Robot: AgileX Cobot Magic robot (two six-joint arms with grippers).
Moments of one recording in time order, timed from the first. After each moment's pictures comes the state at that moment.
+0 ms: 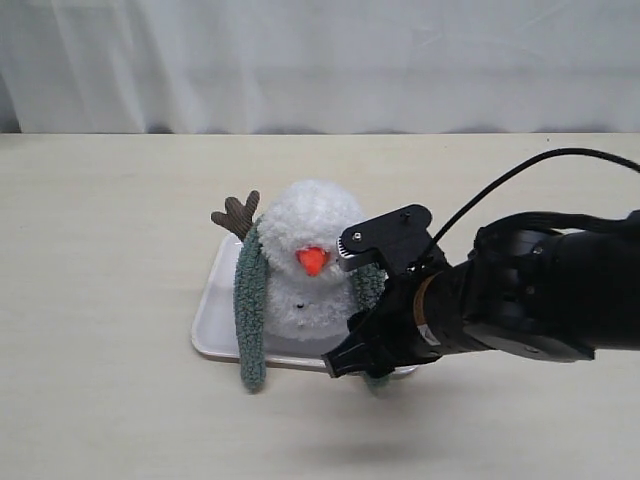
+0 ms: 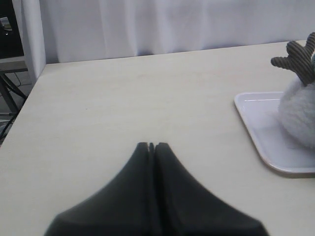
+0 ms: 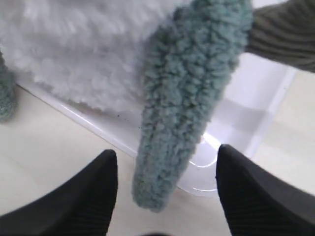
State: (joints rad) left arm -0.08 0.00 0.00 -0.01 0.36 0.08; right arm 0.73 1.65 -0.78 -0.61 0.34 0.83
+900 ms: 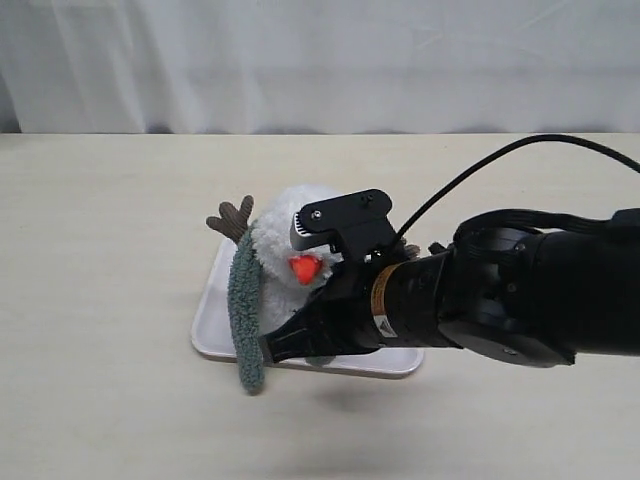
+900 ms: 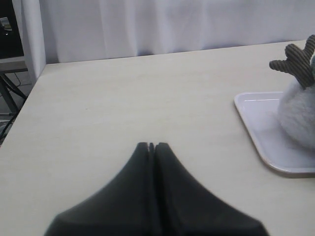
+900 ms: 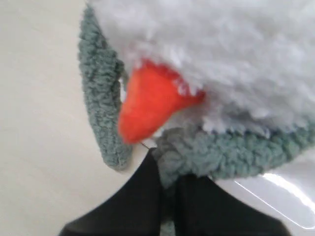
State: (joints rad) left arm -0.08 0.00 0.00 -0.01 0.36 0.08; right arm 0.80 1.64 -0.82 -0.51 0.16 0.83
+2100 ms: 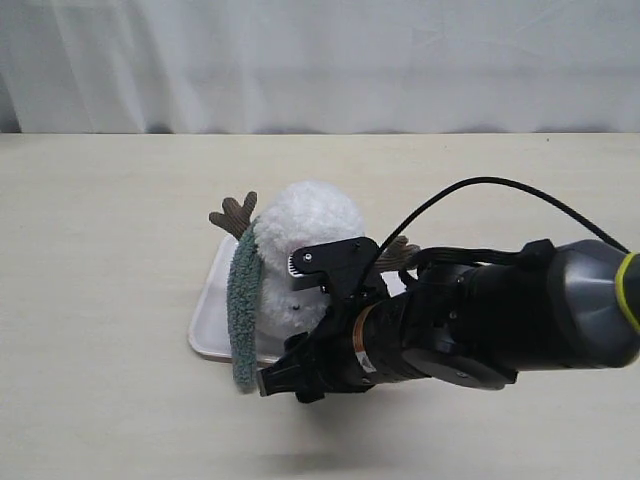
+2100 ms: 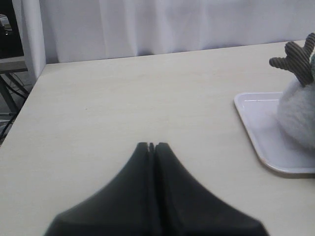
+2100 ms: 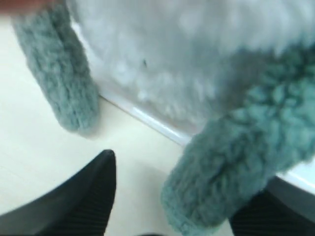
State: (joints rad) left arm -0.08 0.00 0.00 -0.01 0.36 0.08; right arm 0.82 1.78 -0.82 -0.48 0.16 0.90
